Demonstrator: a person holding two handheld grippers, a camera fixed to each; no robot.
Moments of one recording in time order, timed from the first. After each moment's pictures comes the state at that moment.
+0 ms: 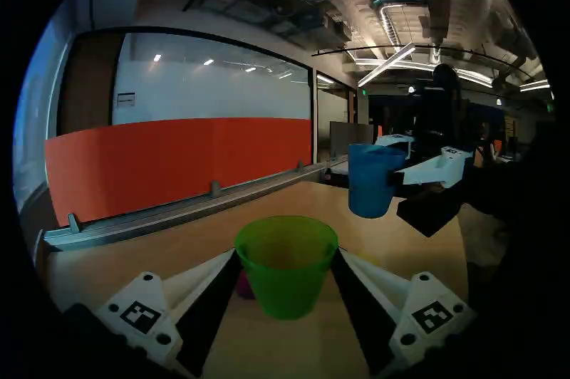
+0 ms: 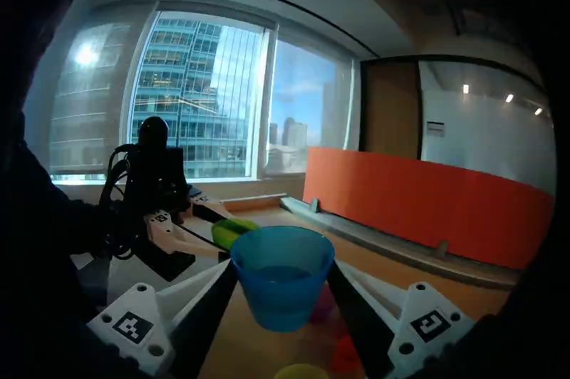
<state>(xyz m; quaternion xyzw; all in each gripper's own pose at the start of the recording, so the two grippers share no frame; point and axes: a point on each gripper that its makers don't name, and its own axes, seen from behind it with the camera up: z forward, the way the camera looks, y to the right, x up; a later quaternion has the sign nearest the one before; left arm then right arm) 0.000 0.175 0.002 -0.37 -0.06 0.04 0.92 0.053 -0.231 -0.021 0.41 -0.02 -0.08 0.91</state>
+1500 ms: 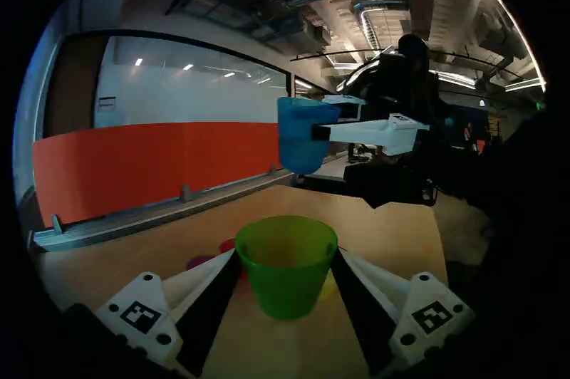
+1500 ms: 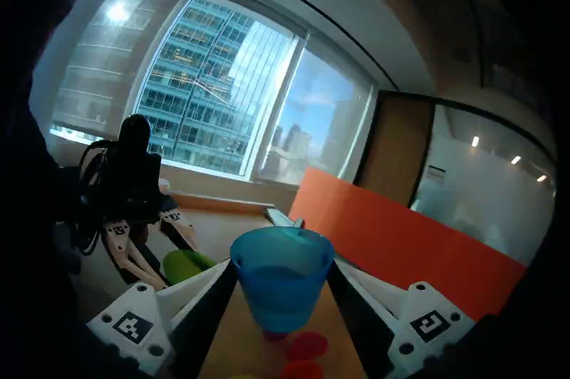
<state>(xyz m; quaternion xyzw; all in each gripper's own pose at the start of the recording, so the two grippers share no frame) -0.006 0.225 -0.043 -0.42 -0.04 0.04 0.90 0.107 -0.227 -0.008 0.40 0.04 -0.19 0.90</state>
